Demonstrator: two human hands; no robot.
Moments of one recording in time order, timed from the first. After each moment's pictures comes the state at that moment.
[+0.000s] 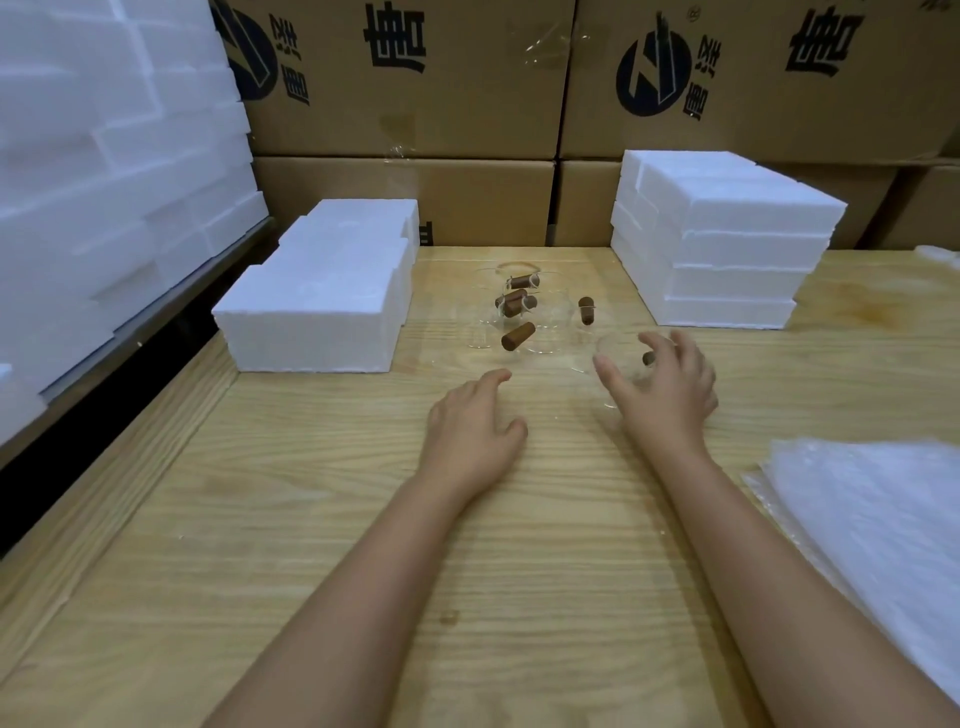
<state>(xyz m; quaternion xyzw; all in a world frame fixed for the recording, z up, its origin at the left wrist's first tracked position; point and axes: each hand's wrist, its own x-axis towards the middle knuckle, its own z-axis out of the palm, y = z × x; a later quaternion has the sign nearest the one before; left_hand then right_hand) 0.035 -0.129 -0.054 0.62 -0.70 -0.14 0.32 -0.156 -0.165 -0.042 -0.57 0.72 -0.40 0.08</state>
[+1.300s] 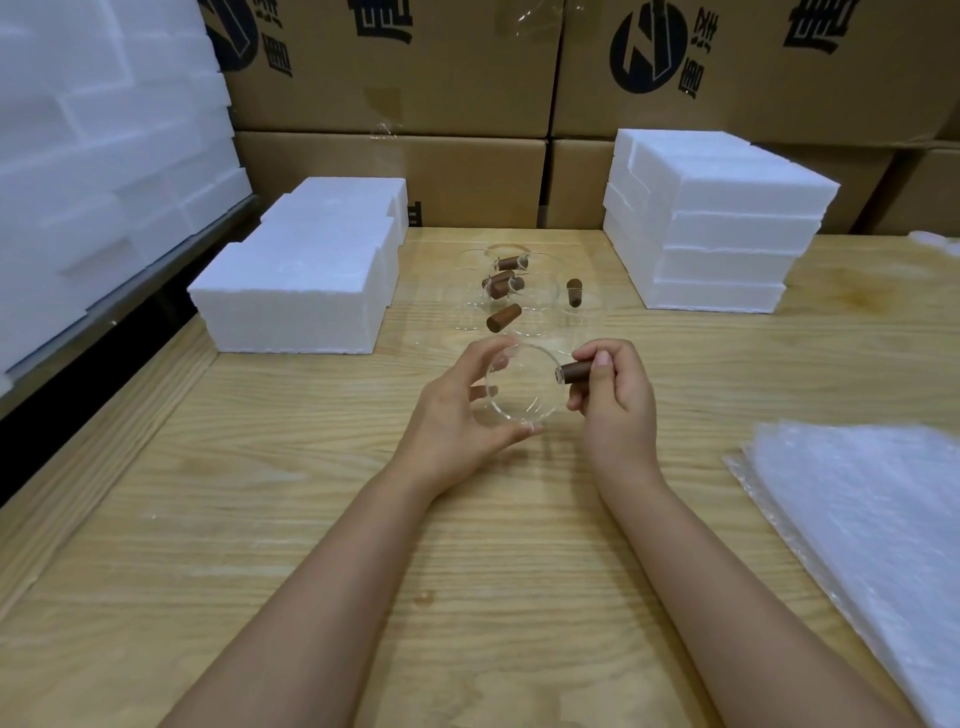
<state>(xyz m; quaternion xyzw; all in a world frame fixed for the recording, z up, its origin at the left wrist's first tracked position) 0.035 -0.109 -0.046 0.45 -0.70 -0.24 0.50 -0.115 -0.108 -0.034 -0.54 0.48 -0.62 0.31</state>
